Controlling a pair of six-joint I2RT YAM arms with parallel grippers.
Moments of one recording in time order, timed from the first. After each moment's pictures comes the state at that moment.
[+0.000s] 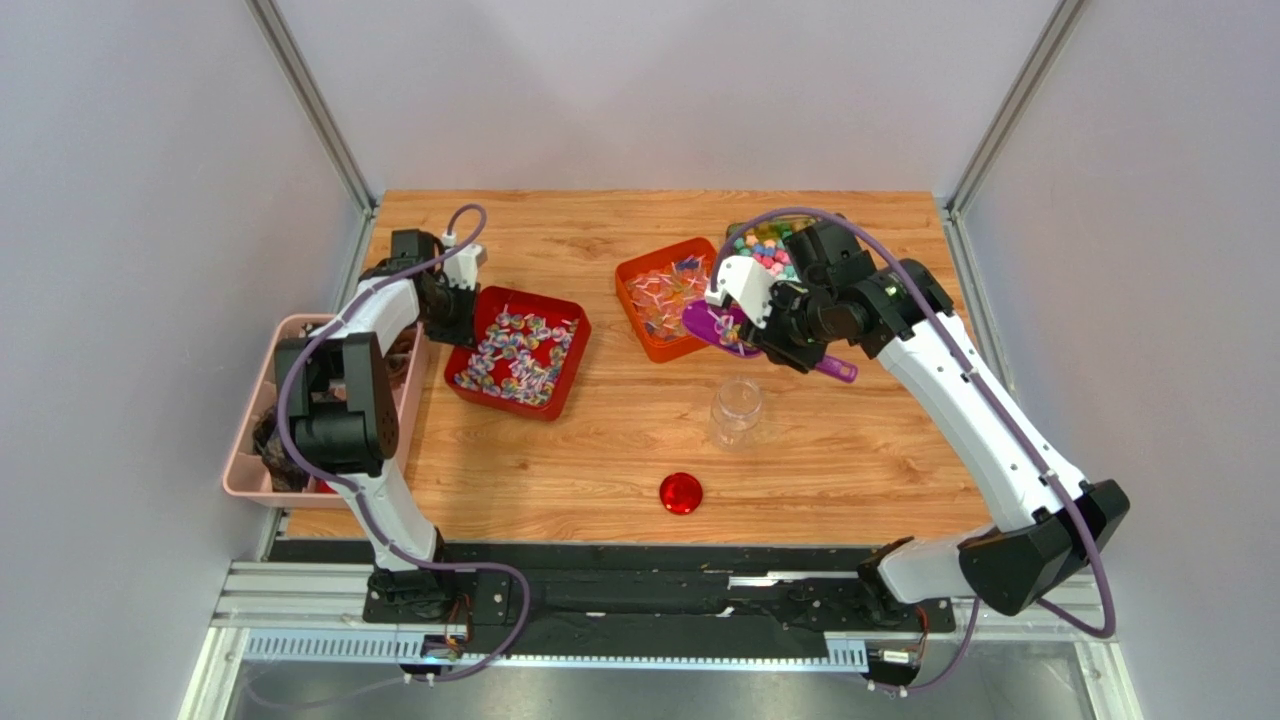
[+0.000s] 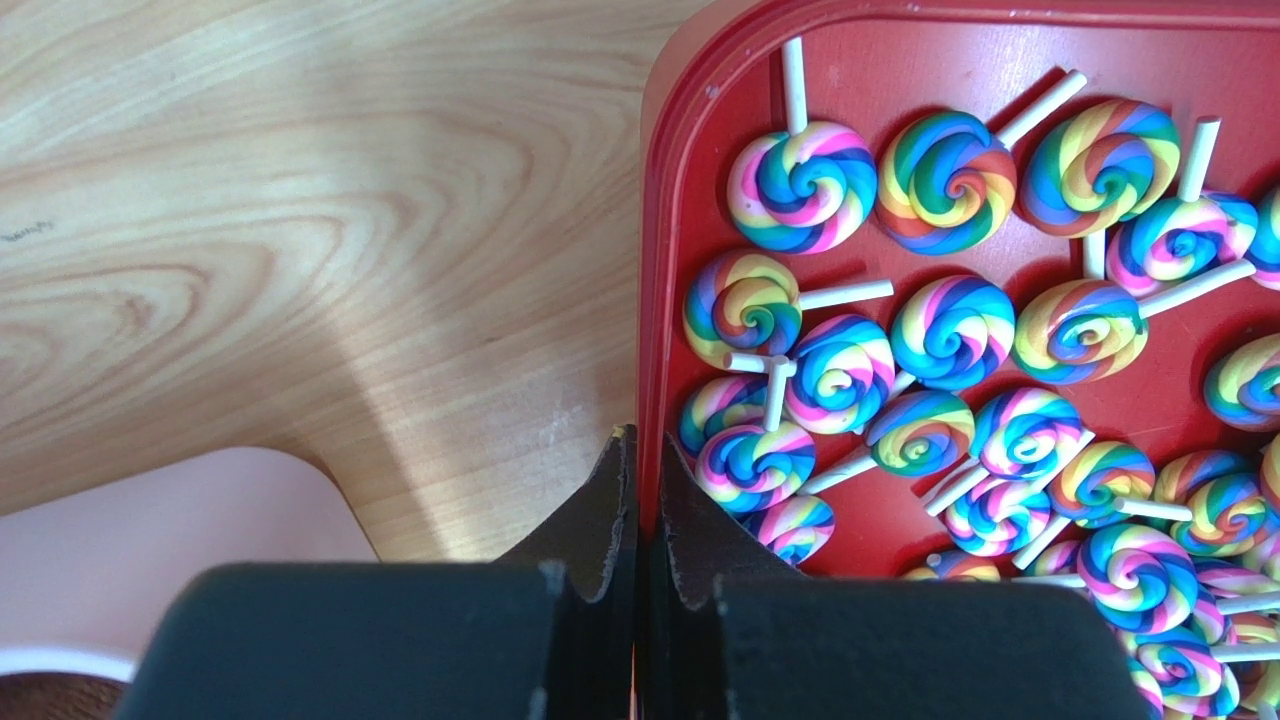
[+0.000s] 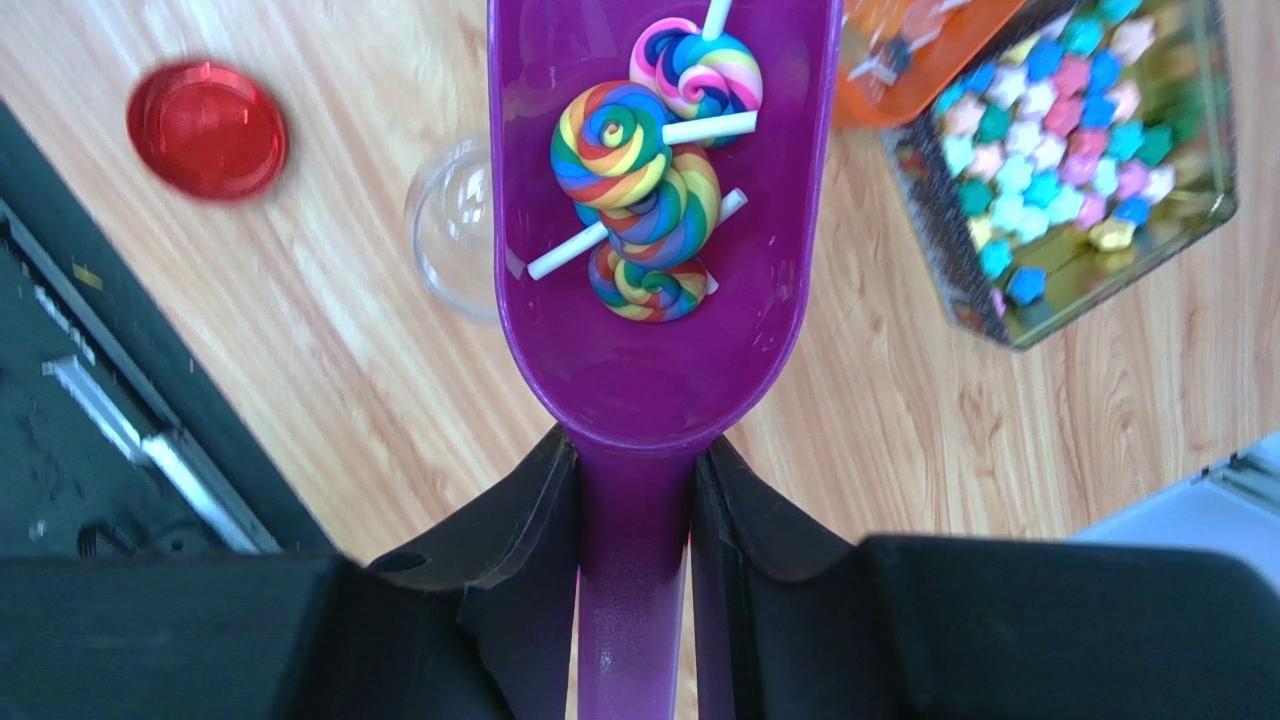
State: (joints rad) left arm 0.08 1.82 1.28 -0.57 0.29 0.27; right arm 0.51 1.38 1.55 -1.14 -0.16 -0.68
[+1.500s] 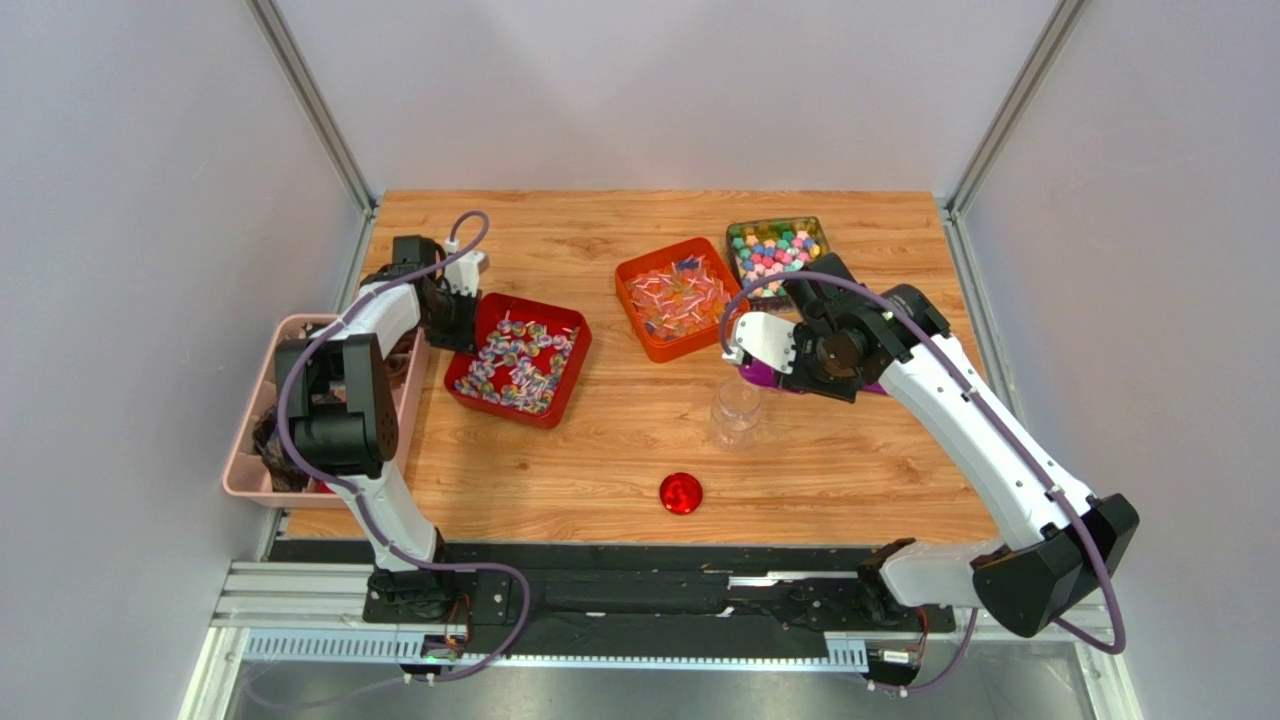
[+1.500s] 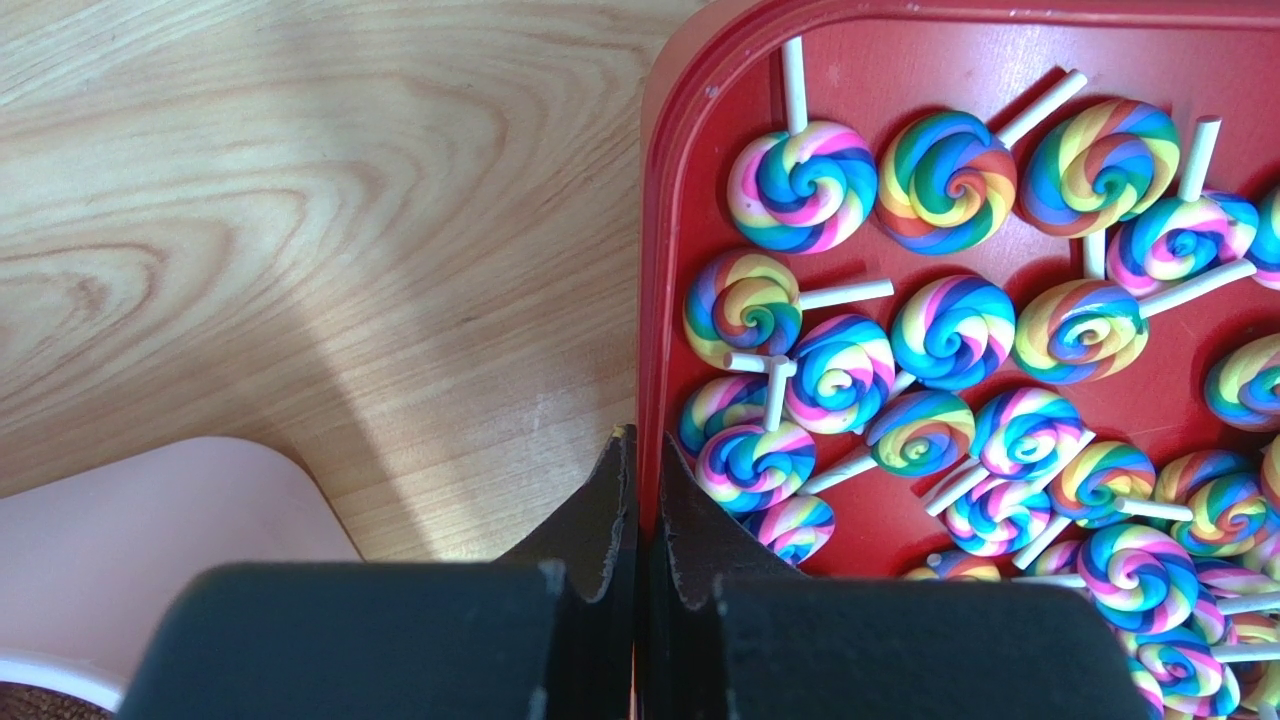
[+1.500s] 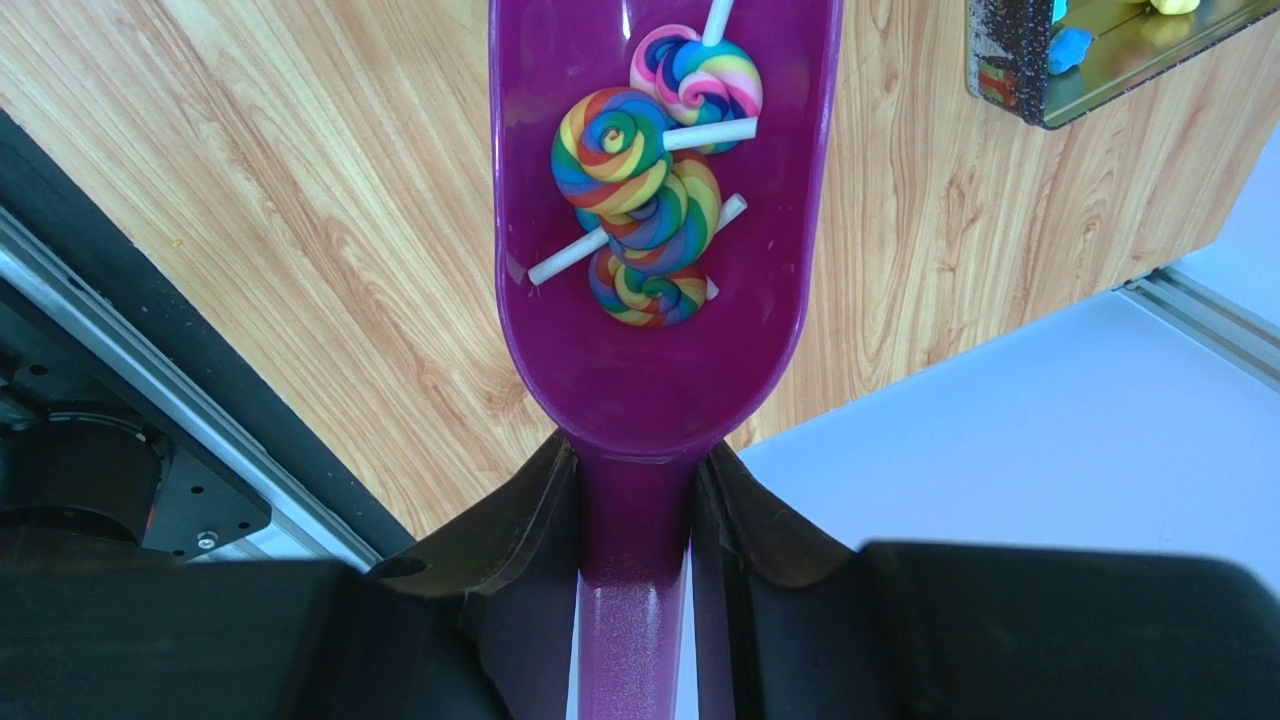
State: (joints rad) left arm 0.08 1.81 1.24 -0.56 0.29 0.29; right arm 0.53 1.30 1.40 -1.31 0.14 -0.85
